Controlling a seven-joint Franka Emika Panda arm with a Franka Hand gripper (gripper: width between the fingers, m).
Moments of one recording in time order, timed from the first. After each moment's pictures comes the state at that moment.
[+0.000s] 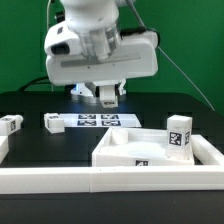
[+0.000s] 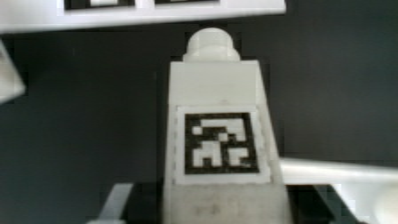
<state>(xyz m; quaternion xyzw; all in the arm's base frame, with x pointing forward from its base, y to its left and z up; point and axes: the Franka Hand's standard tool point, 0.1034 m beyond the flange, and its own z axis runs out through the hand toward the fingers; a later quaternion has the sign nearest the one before) 0.475 -0.015 0.102 -0.98 0.06 0.20 0.09</state>
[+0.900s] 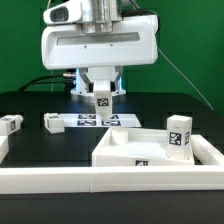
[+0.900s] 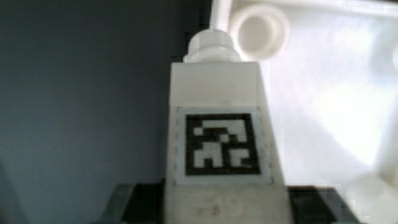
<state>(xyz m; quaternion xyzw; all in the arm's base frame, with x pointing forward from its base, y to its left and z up) 0.517 -0.031 0.116 -0.99 0.06 -0.07 0.02</state>
